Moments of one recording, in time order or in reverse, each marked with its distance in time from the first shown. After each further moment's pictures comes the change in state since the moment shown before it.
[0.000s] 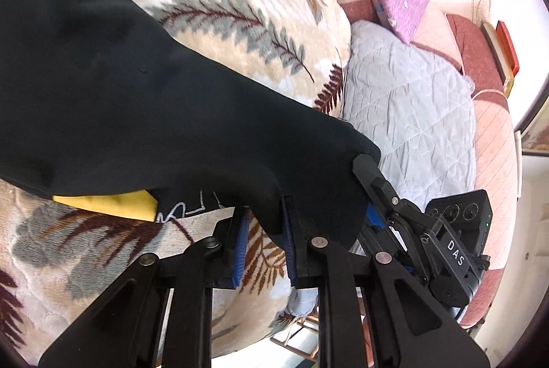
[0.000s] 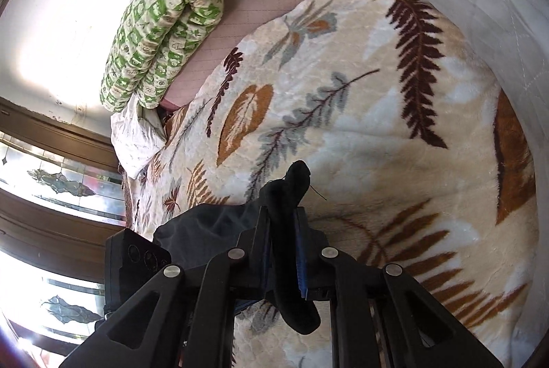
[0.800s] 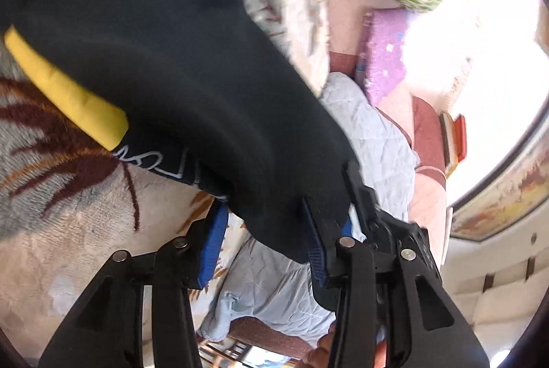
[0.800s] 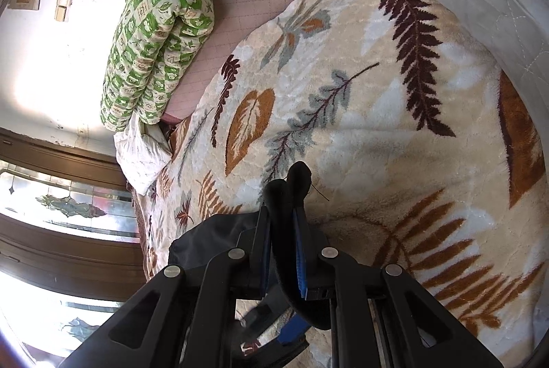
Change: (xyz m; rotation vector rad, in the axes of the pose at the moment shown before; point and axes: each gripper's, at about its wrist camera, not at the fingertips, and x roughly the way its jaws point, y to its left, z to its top) left arm 0.035 0.040 -0.035 -0.351 -0.123 -0.363; right arm 0.003 -0.010 0.005 0.118 -0.004 0.045
